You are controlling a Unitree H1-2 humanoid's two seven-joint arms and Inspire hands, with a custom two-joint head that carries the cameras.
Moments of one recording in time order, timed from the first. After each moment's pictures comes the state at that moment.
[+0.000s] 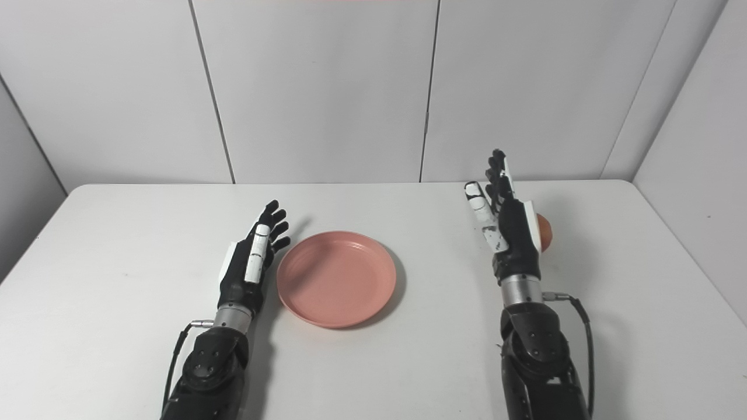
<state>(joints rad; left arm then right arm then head) -0.39 -0.06 -0.02 0.43 0.00 -0.14 0.03 -0.37 -0.11 -0.11 0.13 -0.03 -0.09 -0.05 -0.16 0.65</state>
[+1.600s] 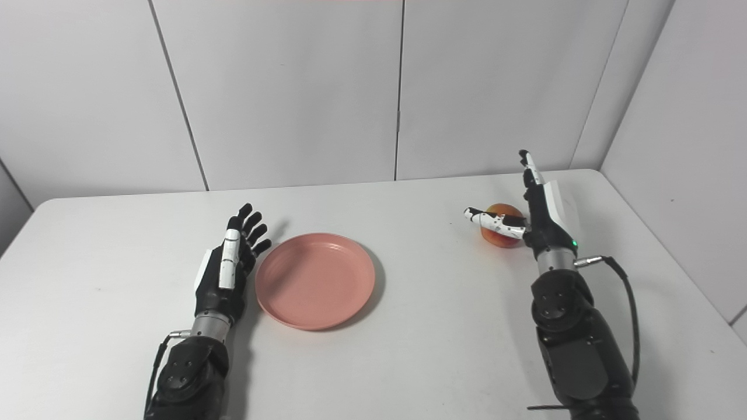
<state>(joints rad) -0.38 -0.05 0.00 0.43 -0.09 -0.14 -0.04 -0.43 -0.32 -0.04 0.28 -0.43 0.13 -0.16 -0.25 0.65</state>
